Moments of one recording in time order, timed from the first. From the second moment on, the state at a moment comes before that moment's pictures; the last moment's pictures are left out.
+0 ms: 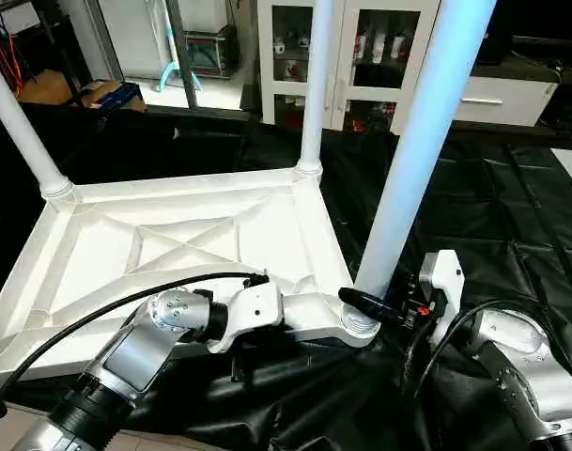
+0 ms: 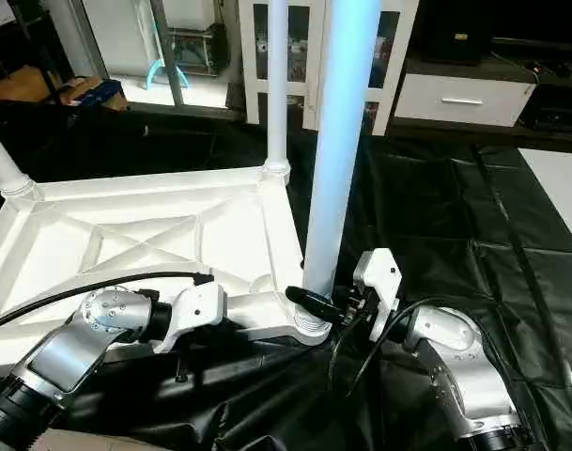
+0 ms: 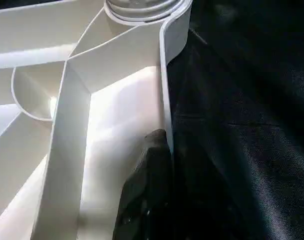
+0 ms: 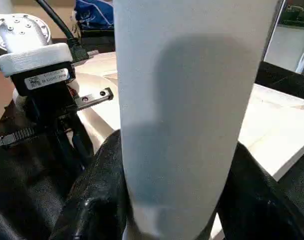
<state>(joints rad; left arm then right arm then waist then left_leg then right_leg) -0.33 0.47 -0.44 0.14 0.04 0.15 -1.07 -0.10 -0.45 0.12 0.09 0.39 0.01 0.97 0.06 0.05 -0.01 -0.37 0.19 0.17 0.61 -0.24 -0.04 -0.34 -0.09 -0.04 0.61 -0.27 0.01</state>
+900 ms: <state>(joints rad) -0.48 0.13 -0.37 0.32 0.14 0.43 -0.67 -0.39 -0.12 0.03 0.44 0.18 -0.05 0.17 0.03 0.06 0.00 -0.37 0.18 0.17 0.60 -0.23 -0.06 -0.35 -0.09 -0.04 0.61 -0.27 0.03</state>
